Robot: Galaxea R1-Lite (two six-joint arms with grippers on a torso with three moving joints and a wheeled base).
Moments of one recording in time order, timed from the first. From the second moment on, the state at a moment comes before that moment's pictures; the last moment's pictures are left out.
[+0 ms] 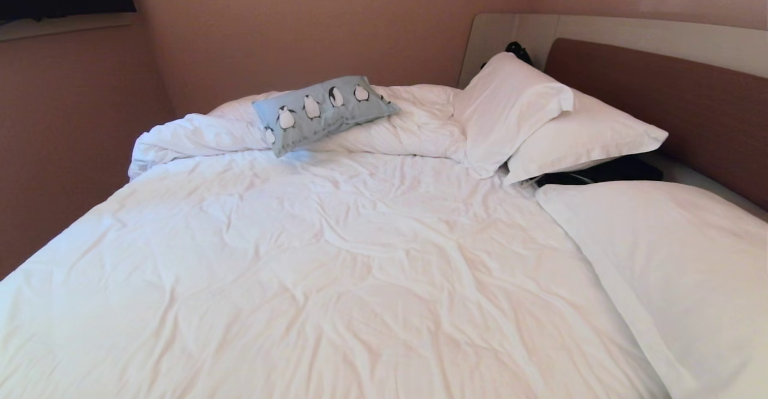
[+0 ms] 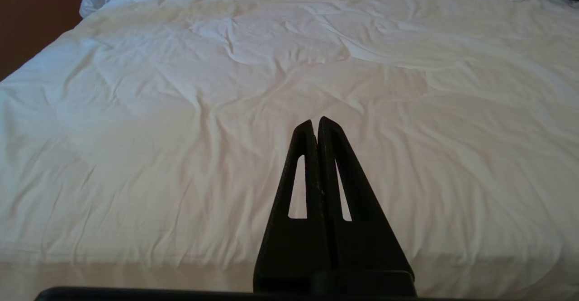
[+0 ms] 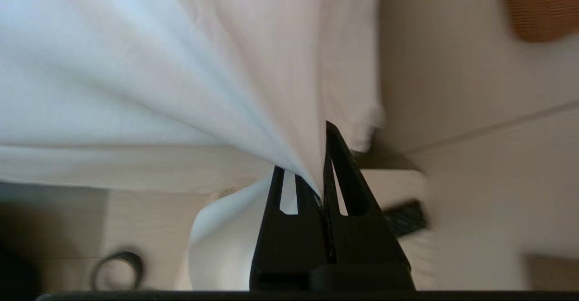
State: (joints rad) left arm 0.00 0.00 0.00 0.00 0.01 0.00; right arm -1.64 2.26 -1.95 1.05 1.00 -1.64
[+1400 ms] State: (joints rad) left arm 0.00 0.00 0.00 0.00 0.01 0.00; right arm -1.41 2.40 -1.92 0.31 0.62 -0.75
